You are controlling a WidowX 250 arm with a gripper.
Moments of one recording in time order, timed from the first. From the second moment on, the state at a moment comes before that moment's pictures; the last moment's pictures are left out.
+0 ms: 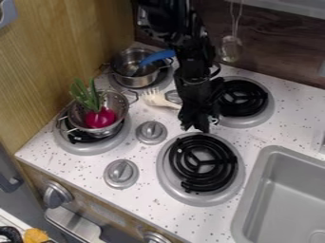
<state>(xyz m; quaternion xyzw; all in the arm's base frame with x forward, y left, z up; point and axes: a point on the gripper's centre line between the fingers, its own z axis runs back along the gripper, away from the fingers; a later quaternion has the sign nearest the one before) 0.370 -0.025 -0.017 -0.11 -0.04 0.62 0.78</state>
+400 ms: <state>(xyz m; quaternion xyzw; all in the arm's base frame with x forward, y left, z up) 0.386 -0.029 -0.020 -0.09 -0.08 0.65 0.75</state>
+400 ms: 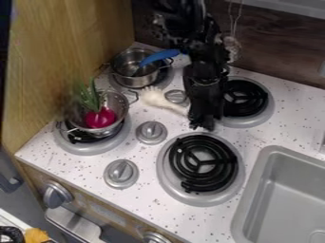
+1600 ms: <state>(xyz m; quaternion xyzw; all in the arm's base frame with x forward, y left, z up) 0.387 -0.031 0.022 0.00 -0.18 0.44 0.88</state>
